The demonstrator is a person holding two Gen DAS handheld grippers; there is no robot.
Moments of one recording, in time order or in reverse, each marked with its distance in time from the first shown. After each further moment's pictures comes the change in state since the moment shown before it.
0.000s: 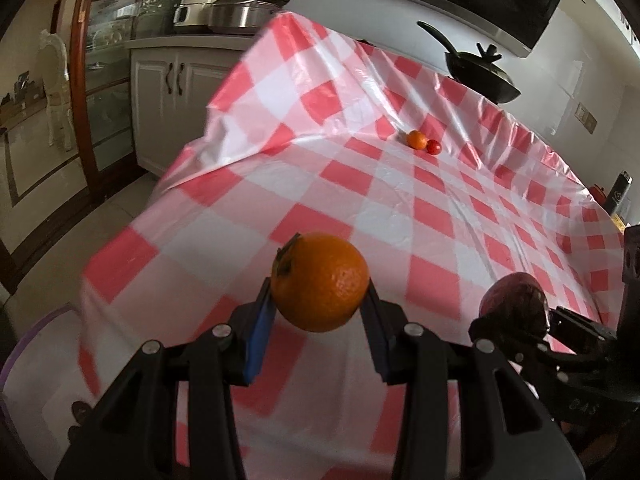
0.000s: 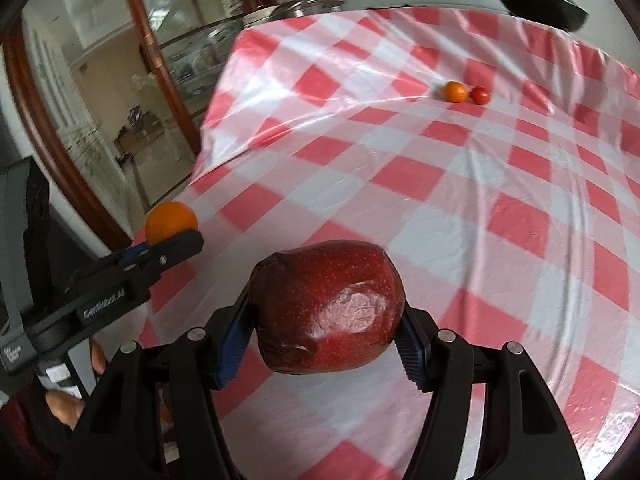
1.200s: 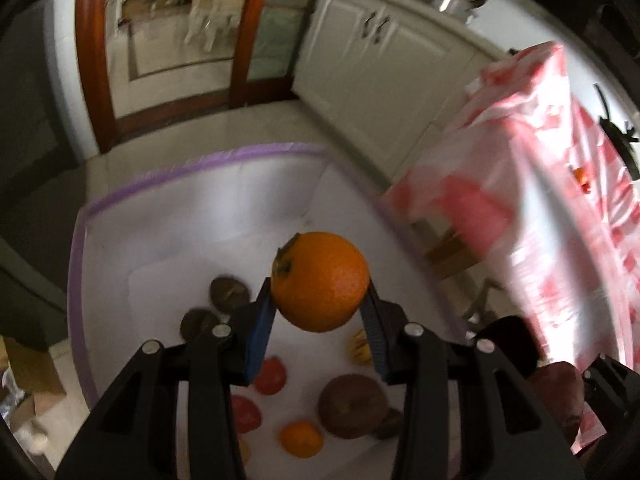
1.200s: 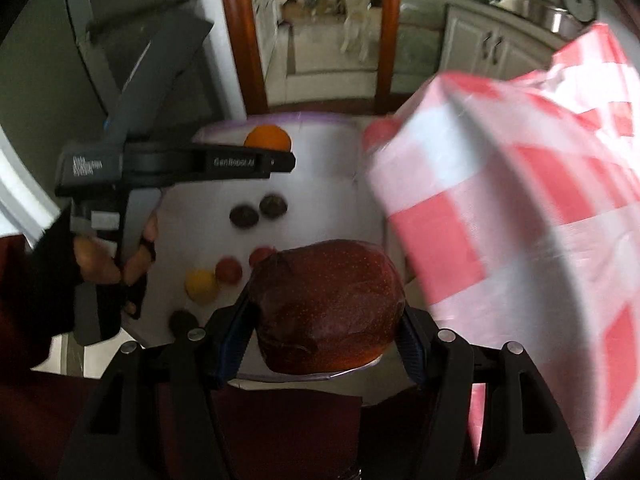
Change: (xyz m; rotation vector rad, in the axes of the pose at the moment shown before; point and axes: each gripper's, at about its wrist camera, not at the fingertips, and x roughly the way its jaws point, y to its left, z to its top) left arm -0.056 0.220 -0.137 -0.421 0.096 0.321; right arm 0.071 0.216 -0.113 -0.665 0.270 0.290
